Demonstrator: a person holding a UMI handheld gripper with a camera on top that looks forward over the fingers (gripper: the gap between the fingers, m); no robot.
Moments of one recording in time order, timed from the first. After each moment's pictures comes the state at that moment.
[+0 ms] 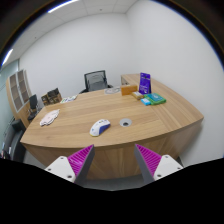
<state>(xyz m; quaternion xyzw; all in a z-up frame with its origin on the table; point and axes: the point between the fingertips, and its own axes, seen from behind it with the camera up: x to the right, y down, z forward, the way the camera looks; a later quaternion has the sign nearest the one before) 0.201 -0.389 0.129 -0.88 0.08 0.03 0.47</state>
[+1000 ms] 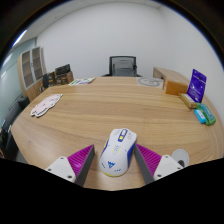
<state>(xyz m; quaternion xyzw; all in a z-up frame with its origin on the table) 0.088 -0.108 -0.011 -0.90 -0.06 0.07 0.43</state>
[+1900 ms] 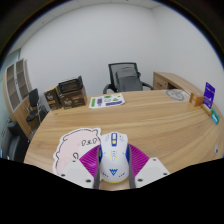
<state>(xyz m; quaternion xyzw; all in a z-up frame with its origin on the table) -0.222 0.044 0.050 -0.89 0.06 0.03 0.46</state>
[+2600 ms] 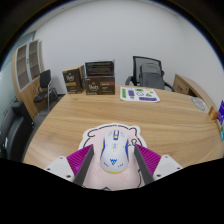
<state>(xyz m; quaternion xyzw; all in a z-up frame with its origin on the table) -0.344 0.084 0.014 -0.91 -0.04 0.03 0.41</state>
